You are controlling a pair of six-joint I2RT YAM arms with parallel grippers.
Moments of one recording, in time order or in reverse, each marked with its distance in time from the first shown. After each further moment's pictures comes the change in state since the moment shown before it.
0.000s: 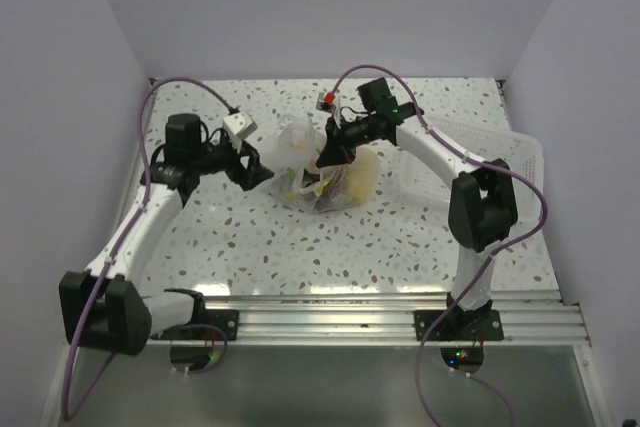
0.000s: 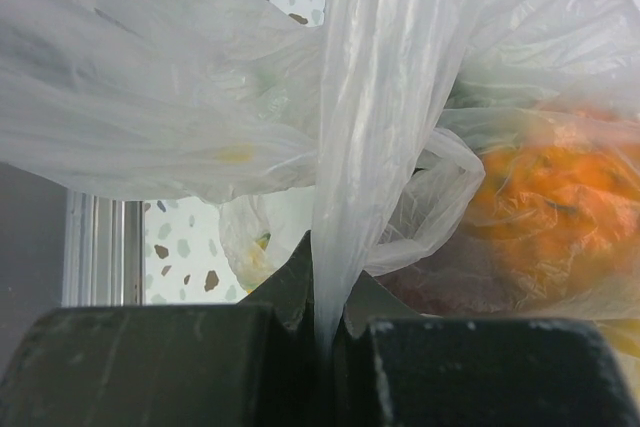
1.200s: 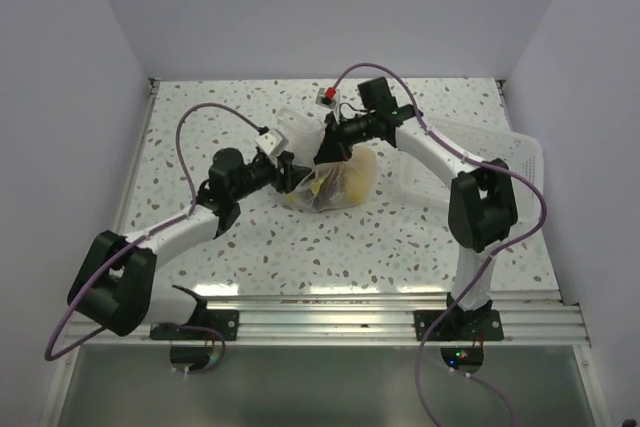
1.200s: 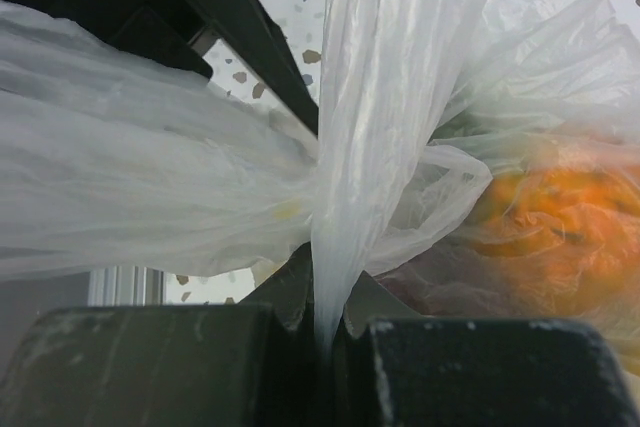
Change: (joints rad) left arm -0.305 0.058 -0.396 0.938 -0.330 -0.393; right arm 0.003 0.000 -0.018 0.115 -0.051 0.129
